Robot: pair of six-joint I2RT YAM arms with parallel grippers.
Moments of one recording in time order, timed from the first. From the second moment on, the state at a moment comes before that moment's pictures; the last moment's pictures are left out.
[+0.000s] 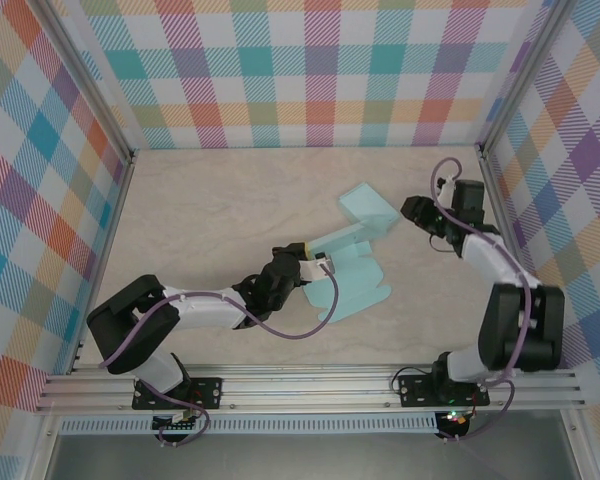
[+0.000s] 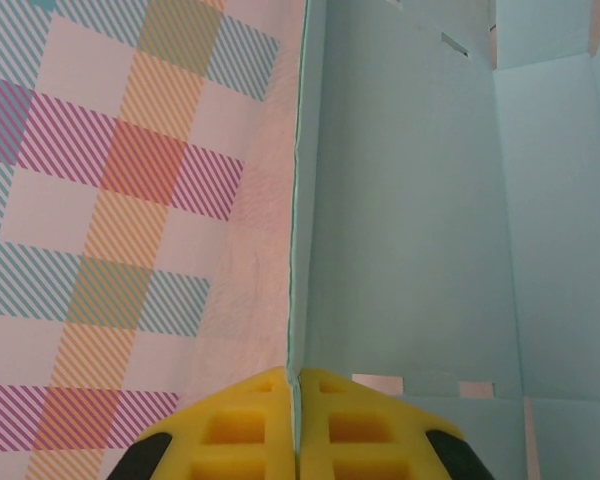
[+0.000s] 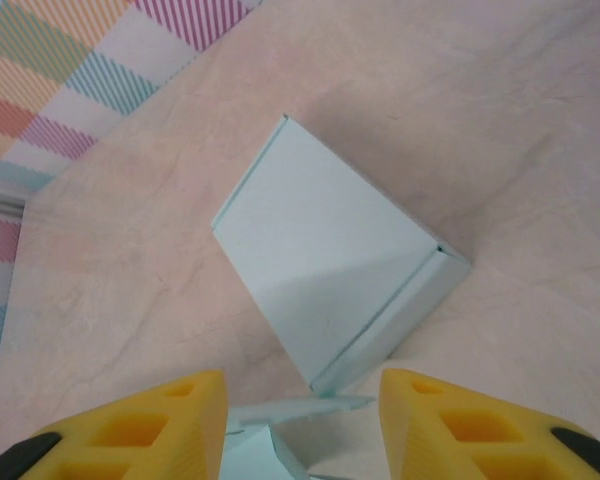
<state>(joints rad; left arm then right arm) -0.94 1.57 0.66 0.55 -0.53 0.92 -0.06 1.51 0.95 -0.16 -0.52 0.46</state>
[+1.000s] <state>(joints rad) -0.90 1.57 0.66 0.54 -0.61 1.02 0.09 1.78 1.04 -0.16 -0.85 0.47</state>
